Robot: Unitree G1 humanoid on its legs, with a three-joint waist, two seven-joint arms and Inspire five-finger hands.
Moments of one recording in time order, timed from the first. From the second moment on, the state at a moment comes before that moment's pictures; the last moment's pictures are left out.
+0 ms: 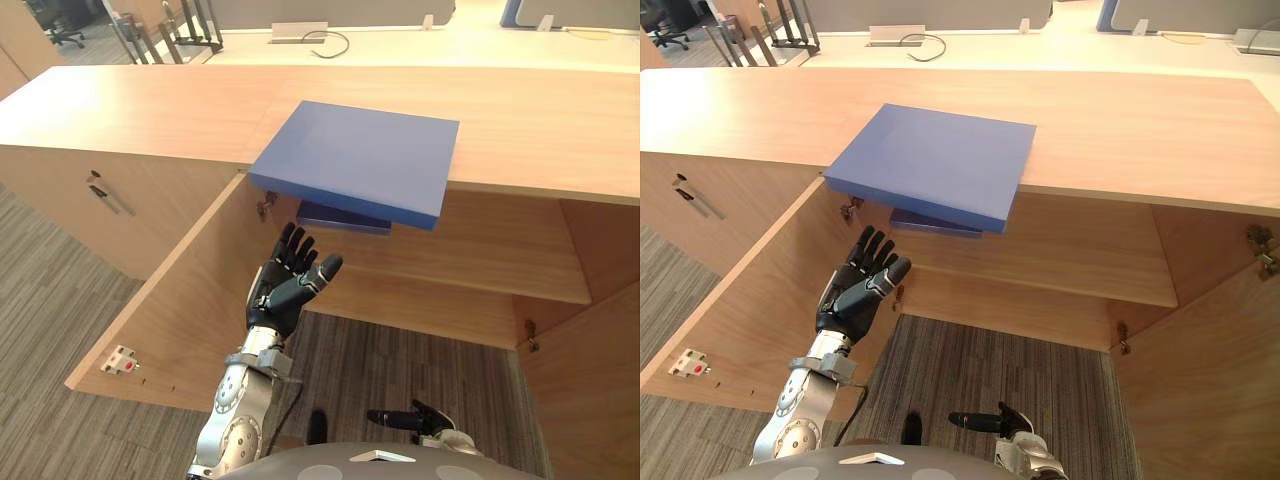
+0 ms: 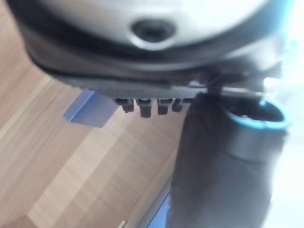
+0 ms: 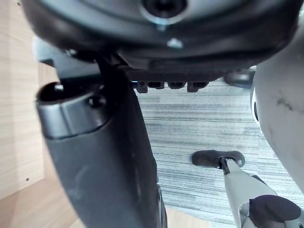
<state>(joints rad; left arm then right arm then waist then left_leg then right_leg) 0.30 0.07 -0.28 -0.19 -0.65 -0.13 -0.02 -0.01 -0.09 0.00 1.22 0.20 -0.01 0.04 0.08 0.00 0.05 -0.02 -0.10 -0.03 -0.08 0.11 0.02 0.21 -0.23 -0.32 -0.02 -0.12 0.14</state>
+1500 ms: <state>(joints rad) -0.20 0.37 -0.18 -0.39 0.71 -0.24 0.38 0.03 -0.06 -0.09 1.22 0.16 -0.03 0.02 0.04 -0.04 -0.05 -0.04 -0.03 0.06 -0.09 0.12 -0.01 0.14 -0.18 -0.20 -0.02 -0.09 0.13</state>
